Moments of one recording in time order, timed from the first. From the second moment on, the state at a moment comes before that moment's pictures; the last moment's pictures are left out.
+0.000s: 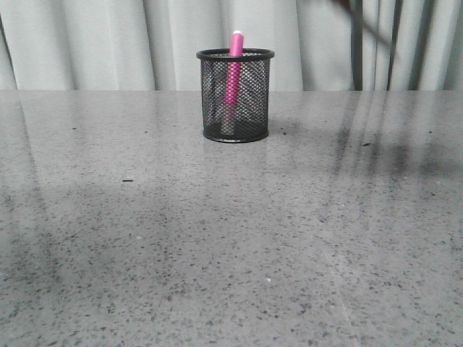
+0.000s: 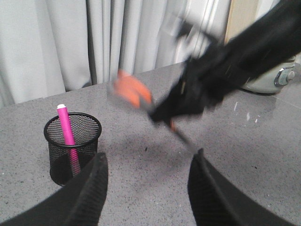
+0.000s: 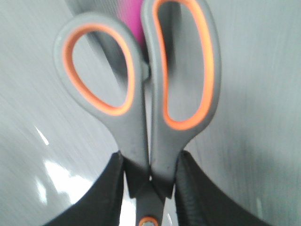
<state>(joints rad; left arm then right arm) -0.69 0.82 -0.87 -0.56 0.35 0.41 0.56 1.39 -1.46 -0.06 0.86 0.23</state>
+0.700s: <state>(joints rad) -0.69 0.83 -0.87 -0.56 0.38 0.41 0.50 1.69 -1.21 -0.18 -0.30 0.23</state>
